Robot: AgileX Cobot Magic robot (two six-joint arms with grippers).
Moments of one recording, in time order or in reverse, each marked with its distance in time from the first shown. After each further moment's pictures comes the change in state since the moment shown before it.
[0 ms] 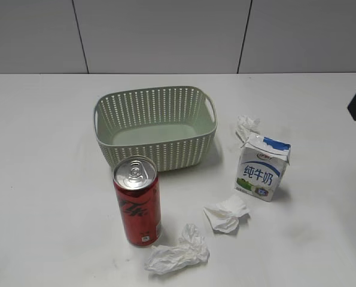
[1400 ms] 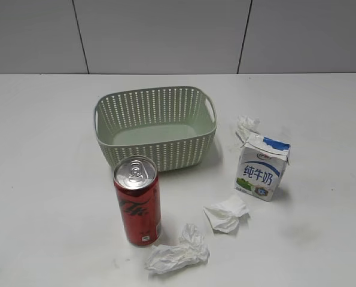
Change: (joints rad) left arm 0.000 0.000 0.000 0.000 0.000 0.000; right arm -0.073 -1.369 0.676 -0.269 -0.107 0.142
